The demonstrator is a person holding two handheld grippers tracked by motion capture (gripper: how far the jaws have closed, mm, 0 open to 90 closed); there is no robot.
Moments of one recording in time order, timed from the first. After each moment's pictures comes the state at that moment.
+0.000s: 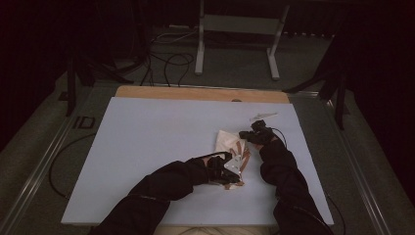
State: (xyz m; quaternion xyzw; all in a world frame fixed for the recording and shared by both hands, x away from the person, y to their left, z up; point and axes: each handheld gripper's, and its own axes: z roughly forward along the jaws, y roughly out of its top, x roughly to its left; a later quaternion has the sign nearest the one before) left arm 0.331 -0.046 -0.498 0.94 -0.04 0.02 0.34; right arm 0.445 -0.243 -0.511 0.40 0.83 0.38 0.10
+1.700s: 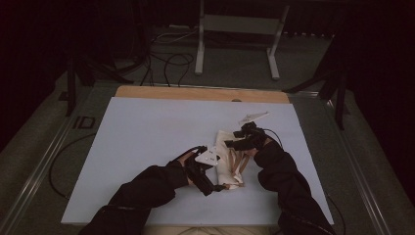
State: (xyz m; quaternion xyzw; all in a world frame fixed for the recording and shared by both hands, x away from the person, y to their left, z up) left arm 0.318 0.027 -0.470 0.90 0.07 0.01 0.43; right arm 0.402 -0.197 -0.462 0.34 0.86 0.37 0.08
